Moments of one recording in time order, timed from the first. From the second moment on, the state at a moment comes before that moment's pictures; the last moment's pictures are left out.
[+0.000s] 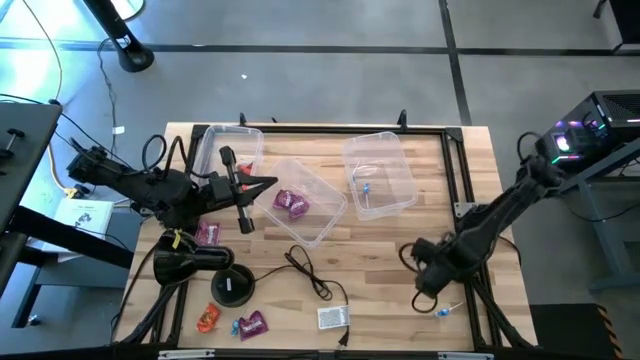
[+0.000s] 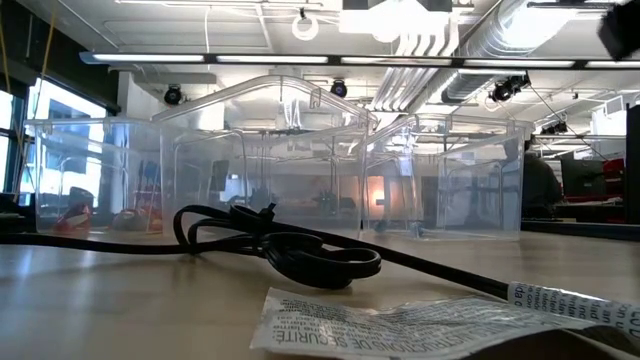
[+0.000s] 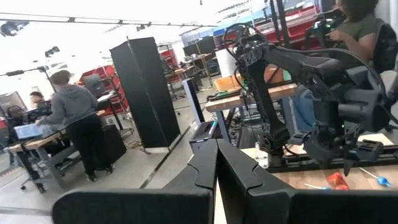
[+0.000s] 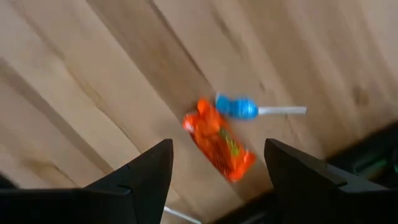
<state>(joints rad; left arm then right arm) -0.38 1.00 0.99 0.11 -0.69 0.37 0.75 1.39 0.97 -1.15 -0.01 1.34</state>
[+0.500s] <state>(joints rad) -0.38 1.00 0.99 0.05 -0.68 0.34 0.81 1.64 0.97 -1.15 -0.11 1.36</state>
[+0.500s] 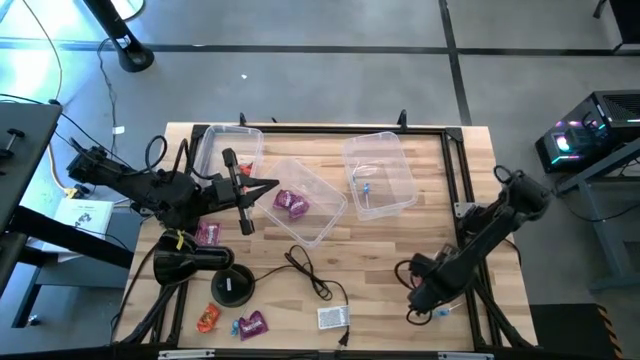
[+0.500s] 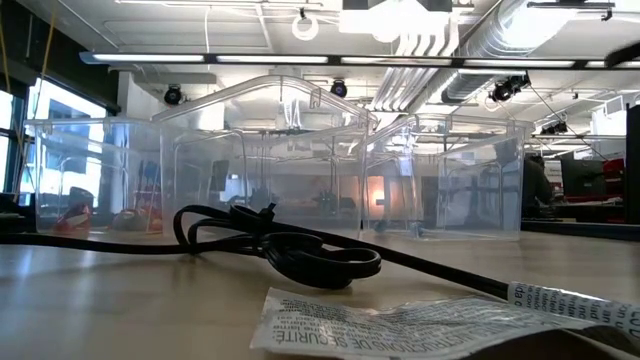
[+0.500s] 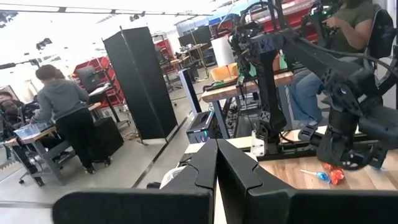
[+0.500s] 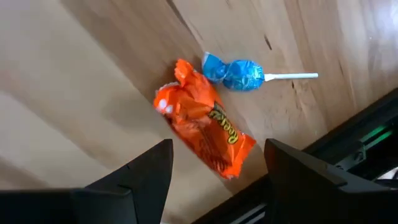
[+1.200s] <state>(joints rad) -0.38 1.00 0.99 0.04 -0.68 0.34 0.78 1.67 0.89 -1.01 -0.20 1.29</state>
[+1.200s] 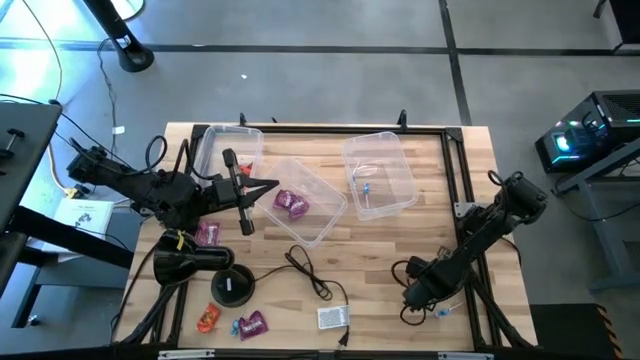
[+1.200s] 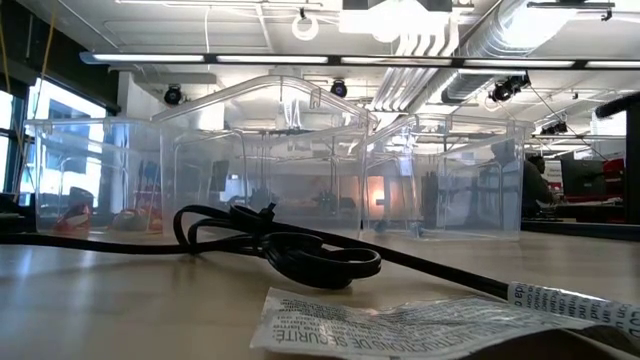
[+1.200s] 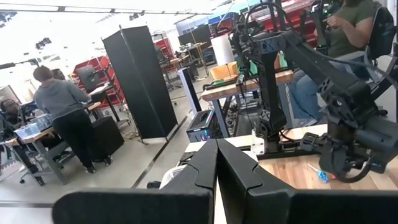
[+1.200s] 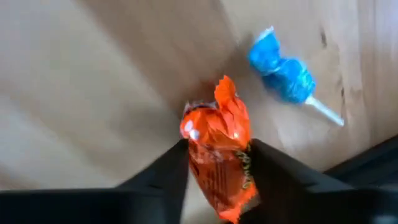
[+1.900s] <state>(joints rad) -0.38 0.99 0.99 0.12 -0.65 0.40 0.55 1.67 1.48 -0.83 0.65 0.48</state>
